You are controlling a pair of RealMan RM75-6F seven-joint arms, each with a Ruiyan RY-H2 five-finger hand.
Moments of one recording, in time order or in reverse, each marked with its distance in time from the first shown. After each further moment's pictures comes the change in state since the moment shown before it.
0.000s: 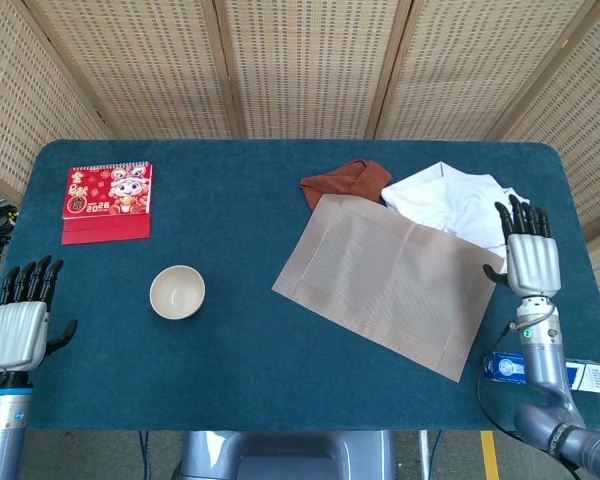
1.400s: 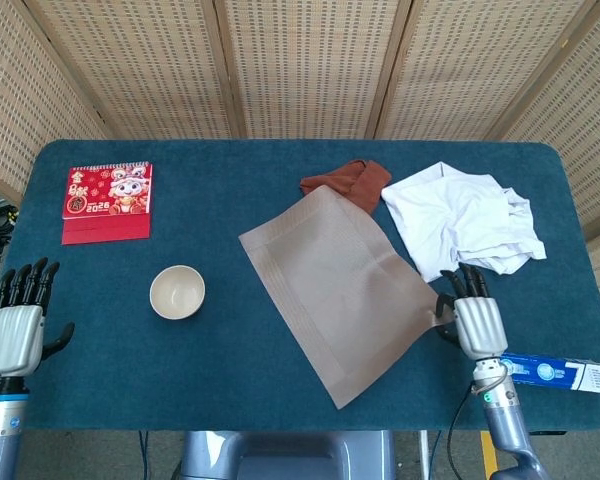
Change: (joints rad) left arm 0.018 0.019 0.007 -0.032 0.019 0.024 0.007; right arm -0.125 -0.160 -0.155 -0.014 -0.250 0.132 0.094
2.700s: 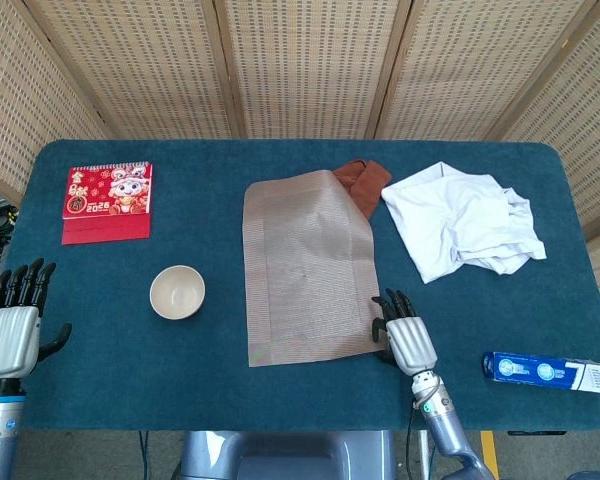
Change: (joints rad) left arm 0.004 0.013 0.009 -0.008 0.003 0.009 -0.012; right arm 0.042 -0.298 -0.090 0.171 -0.065 -0.088 0.023
